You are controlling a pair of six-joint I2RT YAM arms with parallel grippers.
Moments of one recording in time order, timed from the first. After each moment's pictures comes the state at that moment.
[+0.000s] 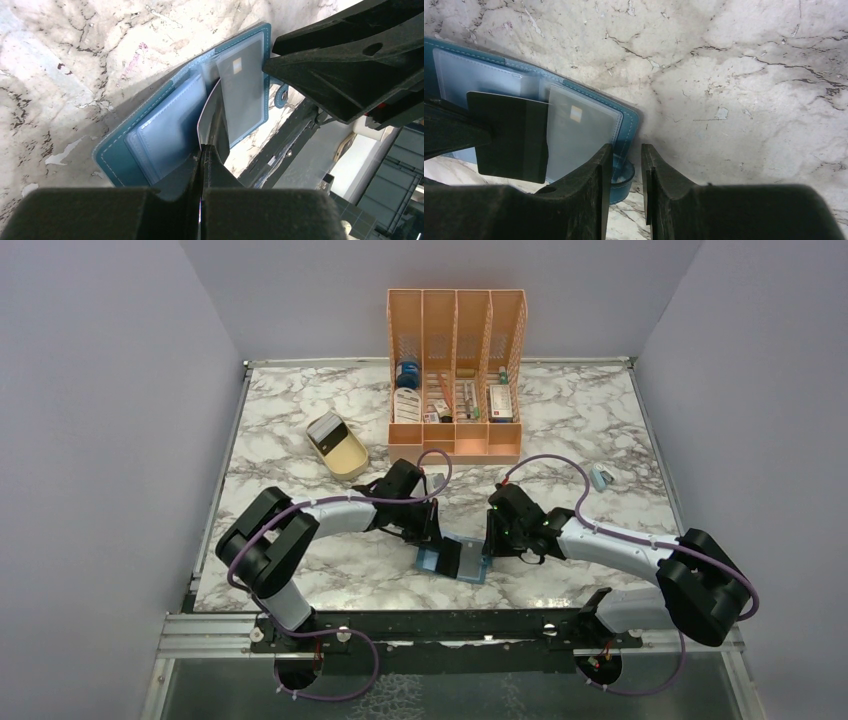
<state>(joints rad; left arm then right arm) -0.71 1.64 0.78 -0.11 0.60 -0.61 0.78 1.30 0.59 -0.33 0.06 0.69</state>
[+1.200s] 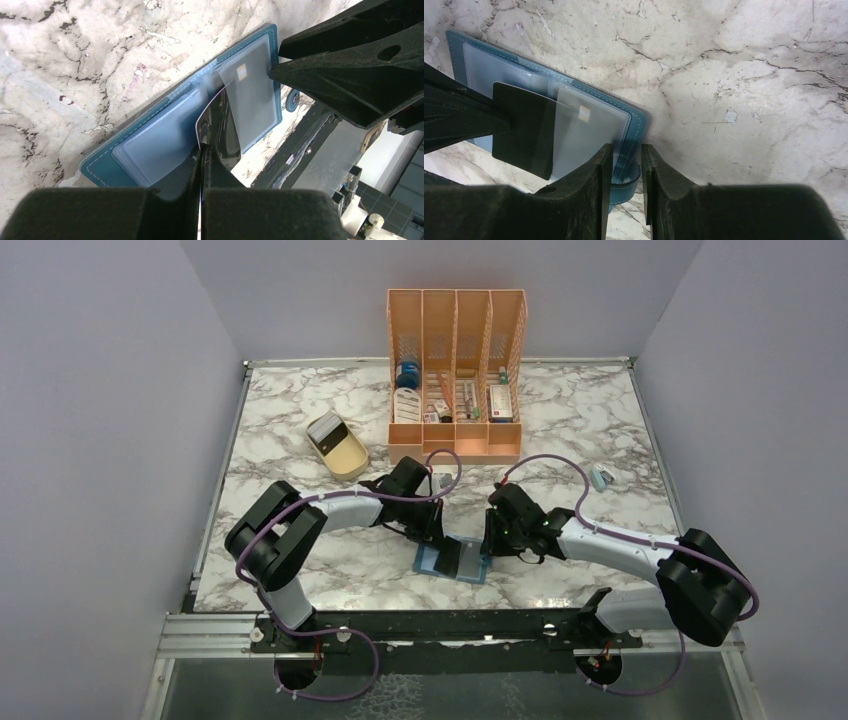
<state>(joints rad) -0.71 1.70 0.84 -0.16 0.59 -0.47 0.78 1.30 0.59 -0.31 0.05 0.70</state>
